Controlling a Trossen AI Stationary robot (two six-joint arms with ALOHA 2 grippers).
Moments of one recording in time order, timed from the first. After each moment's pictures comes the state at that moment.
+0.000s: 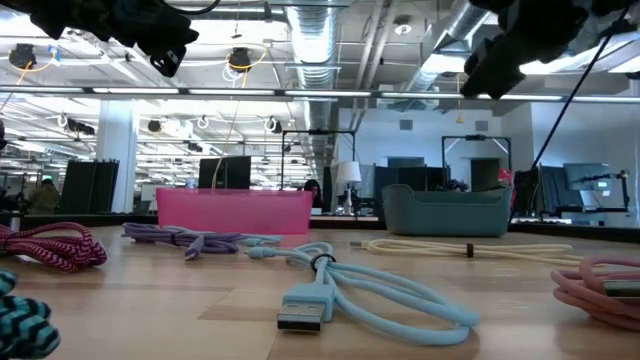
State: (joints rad) left arm 0.31 0.45 0.54 -0.20 0.49 0.02; right arm 0.30 1.09 0.71 -0.31 0.15 0.24
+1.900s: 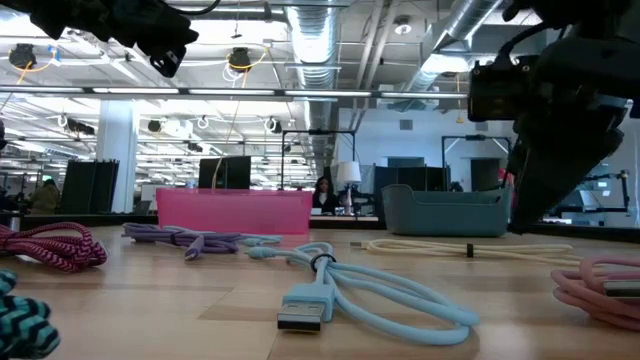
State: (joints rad) left arm 0.31 0.45 0.54 -0.20 0.49 0.02; right arm 0.43 1.53 0.71 -0.25 0.16 0.86
